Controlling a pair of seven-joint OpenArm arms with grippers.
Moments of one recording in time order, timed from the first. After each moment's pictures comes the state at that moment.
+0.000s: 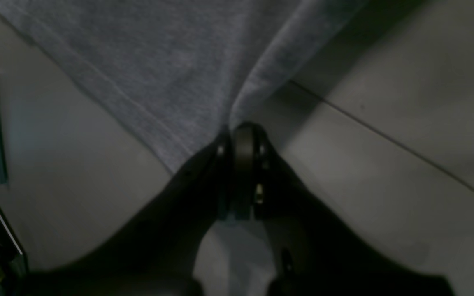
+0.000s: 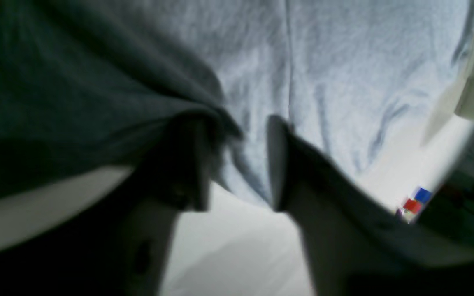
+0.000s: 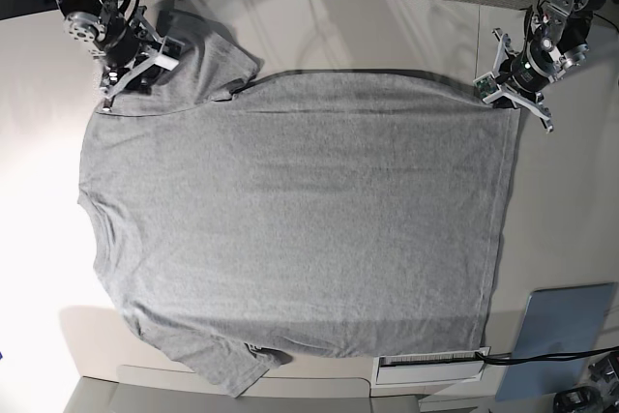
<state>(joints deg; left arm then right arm) 21.1 -36.8 5.2 89.9 23.3 -32.3 10.7 -30.1 36.2 -4.0 103.0 -40.7 34.5 -13.9</state>
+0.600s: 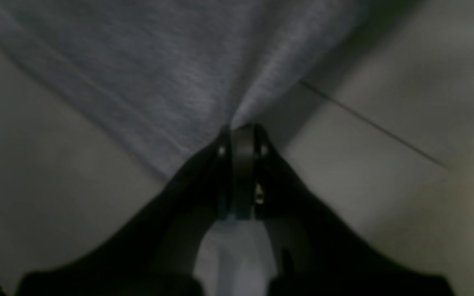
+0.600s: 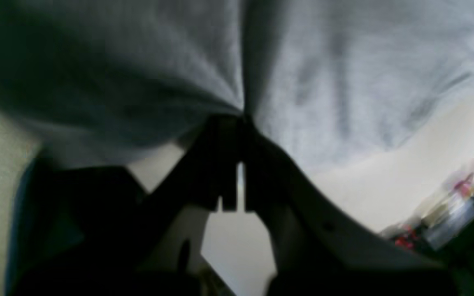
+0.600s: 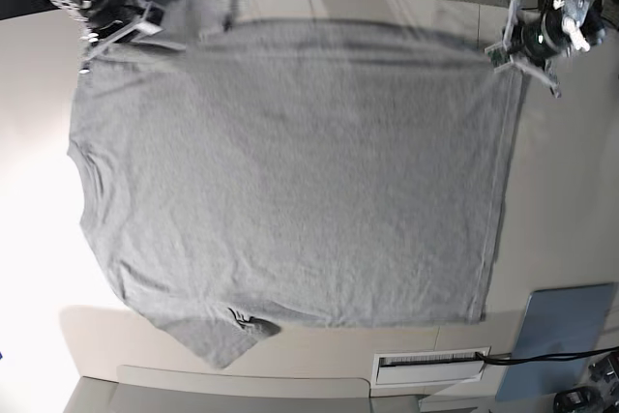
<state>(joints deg) 33.1 -40.9 -2.5 100.3 8.1 -42.7 20.8 -46.5 40.6 5.5 117.1 -27.3 33.7 -31.5</state>
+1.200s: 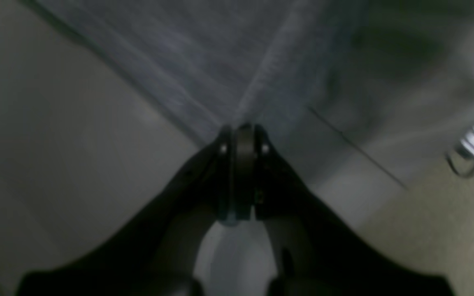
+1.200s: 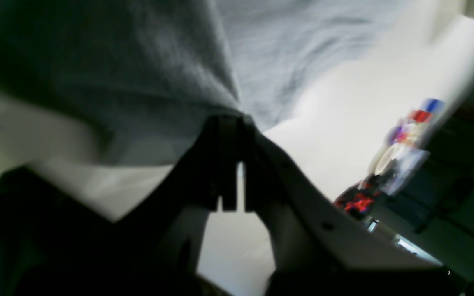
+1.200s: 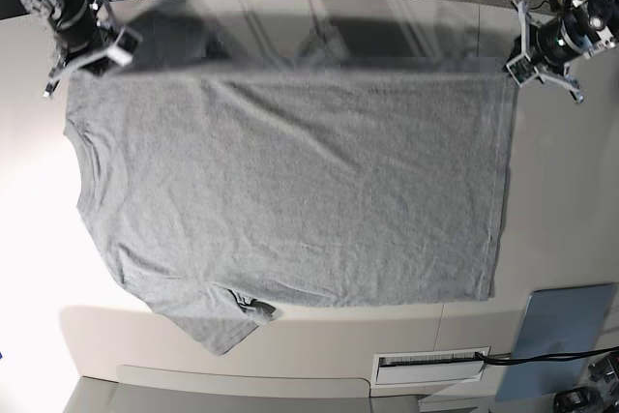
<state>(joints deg) 35.1 -40.5 -11.4 105.8 -4.1 -37.9 21.7 -46.6 40.6 13.6 123.0 -23.9 29.4 -32.5</state>
